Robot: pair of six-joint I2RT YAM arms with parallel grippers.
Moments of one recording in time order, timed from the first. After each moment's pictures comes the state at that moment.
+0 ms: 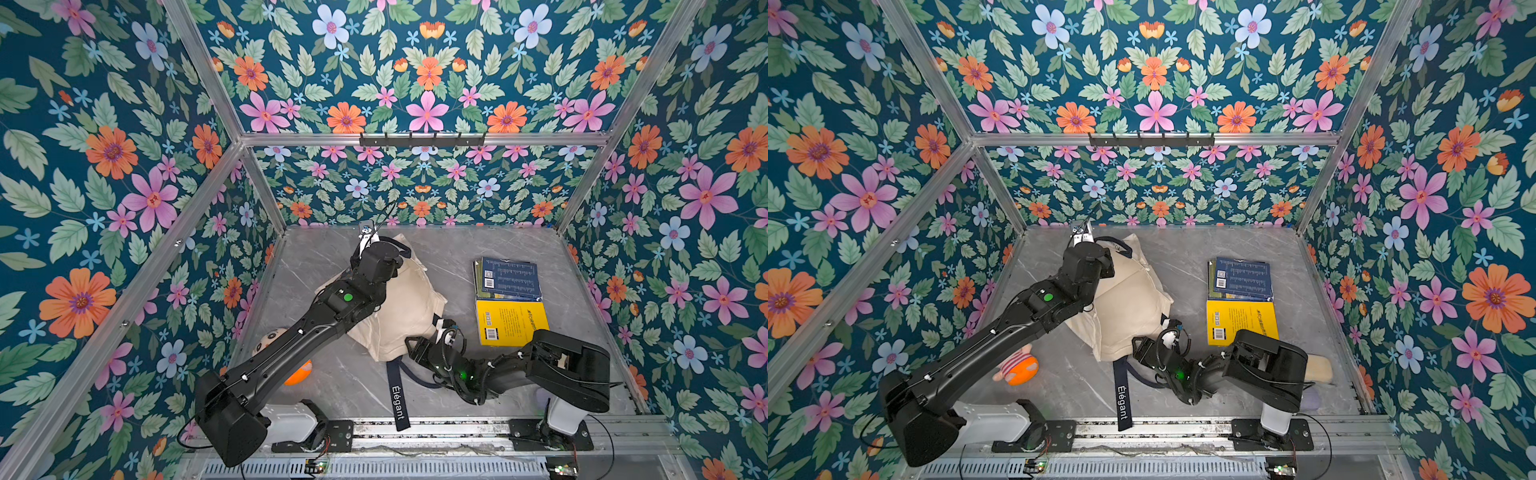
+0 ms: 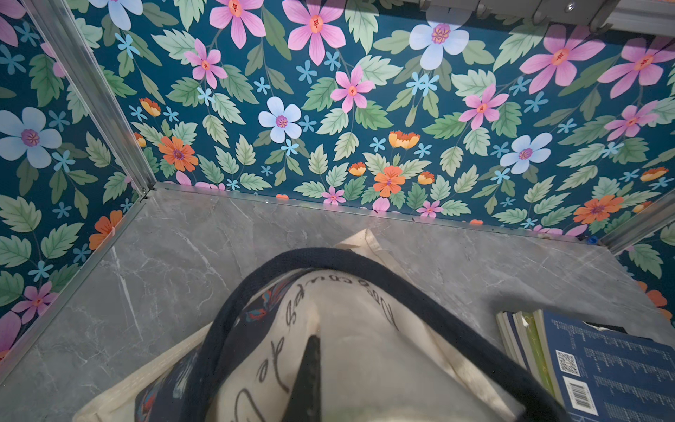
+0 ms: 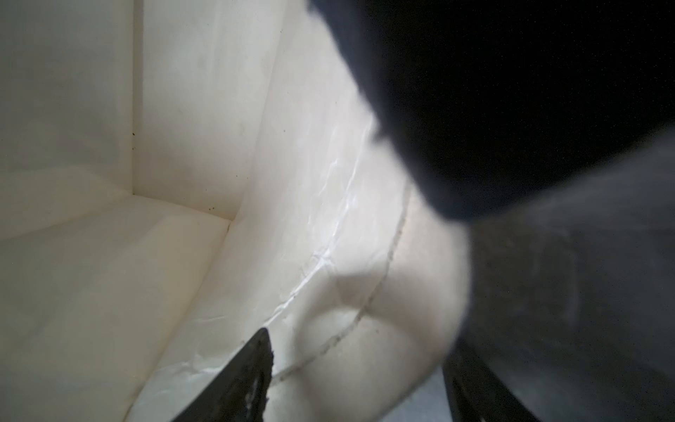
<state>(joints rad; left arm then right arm) -0.77 1.30 1.24 -0.38 -0.69 -0.42 1.12 1.76 0.55 0.71 0.37 1.32</state>
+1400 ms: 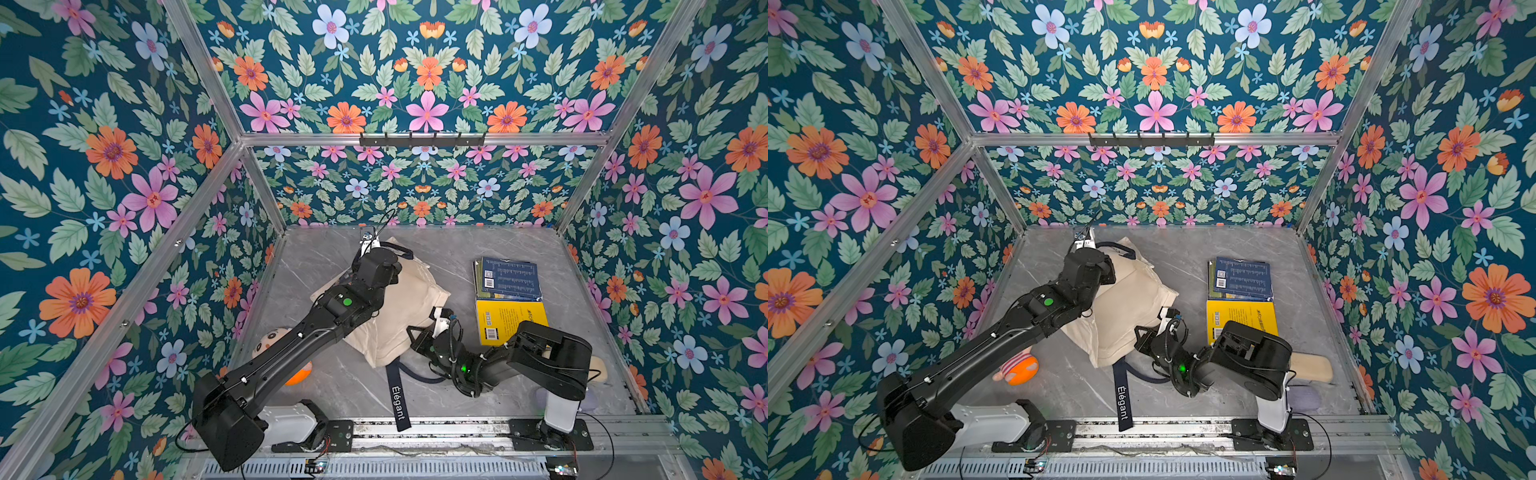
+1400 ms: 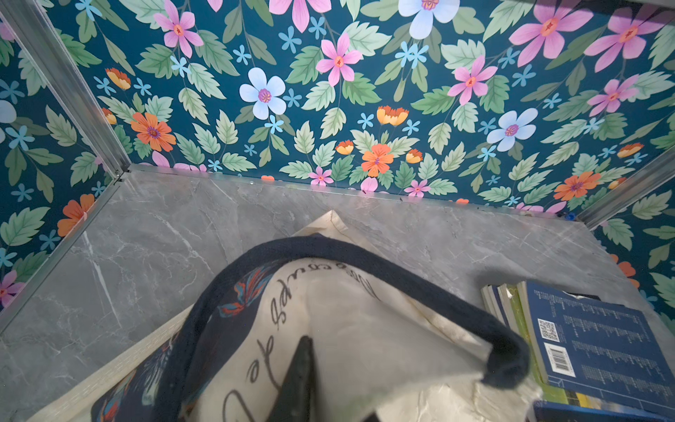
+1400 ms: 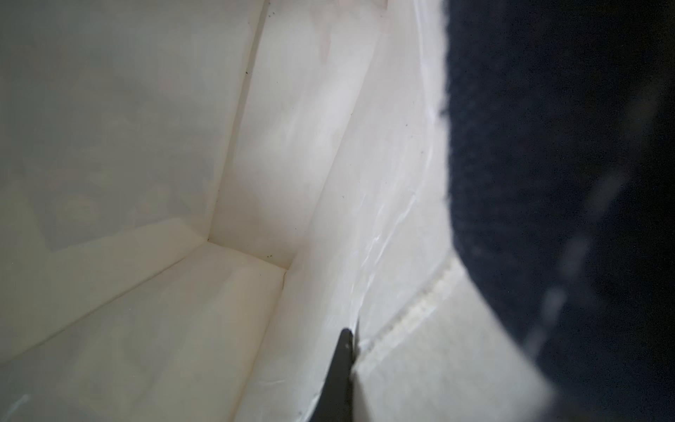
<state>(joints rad) -0.77 1.27 1.18 -0.36 -0.63 -0.44 1.04 1.85 0.55 1.01 0.32 1.22</state>
